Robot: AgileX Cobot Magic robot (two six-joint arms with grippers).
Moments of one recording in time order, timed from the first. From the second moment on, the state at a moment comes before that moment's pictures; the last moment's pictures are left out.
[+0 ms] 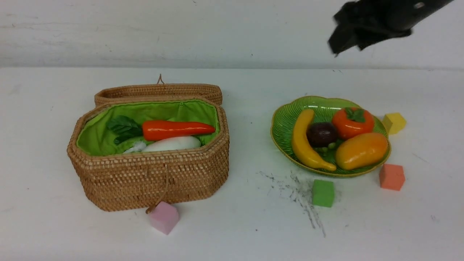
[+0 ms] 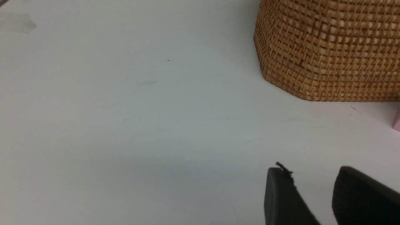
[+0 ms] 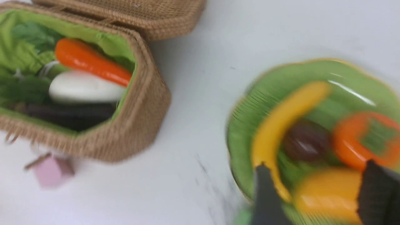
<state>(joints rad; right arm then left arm) 0.26 1.61 -1.86 0.22 1.16 -0.18 0.05 -0.01 0.03 0.06 0.40 -0.14</state>
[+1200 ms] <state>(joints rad) 0.26 0.04 -0.50 0.14 0.54 -0.13 0.05 -0.01 0.03 0.06 0.39 -0.14</state>
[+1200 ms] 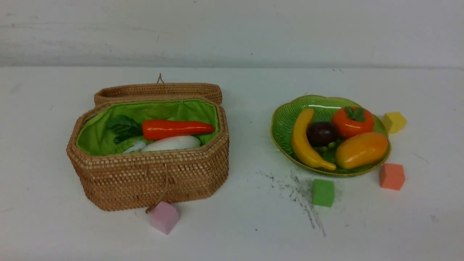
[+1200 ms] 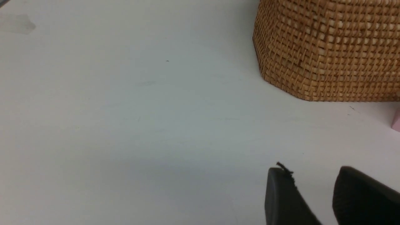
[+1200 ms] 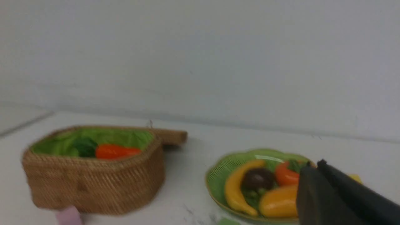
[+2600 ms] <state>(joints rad) -0.09 -0.01 0.01 -0.07 0.39 0.16 0.05 -0.01 0.03 0.06 0.39 -0.14</state>
